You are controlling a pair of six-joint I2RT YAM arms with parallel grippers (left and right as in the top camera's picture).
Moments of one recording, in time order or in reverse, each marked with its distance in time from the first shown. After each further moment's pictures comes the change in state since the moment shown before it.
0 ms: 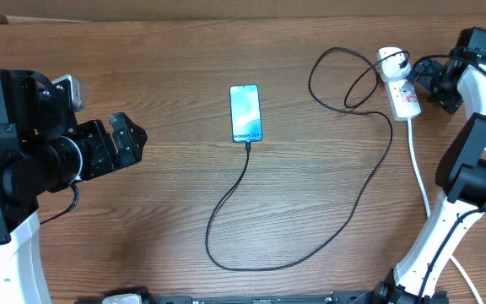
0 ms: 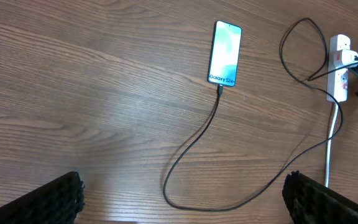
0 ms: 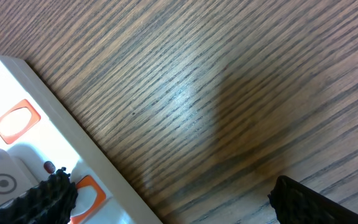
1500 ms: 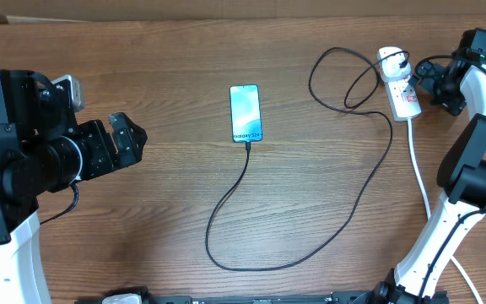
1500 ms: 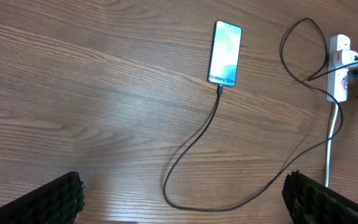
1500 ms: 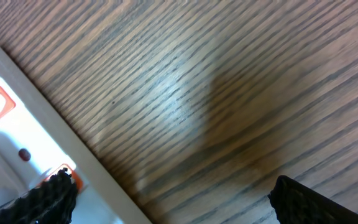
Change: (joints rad) left arm 0.000 0.000 0.000 0.000 0.000 0.000; right arm -0.010 -0.008 -0.003 -0.020 0.023 -0.037
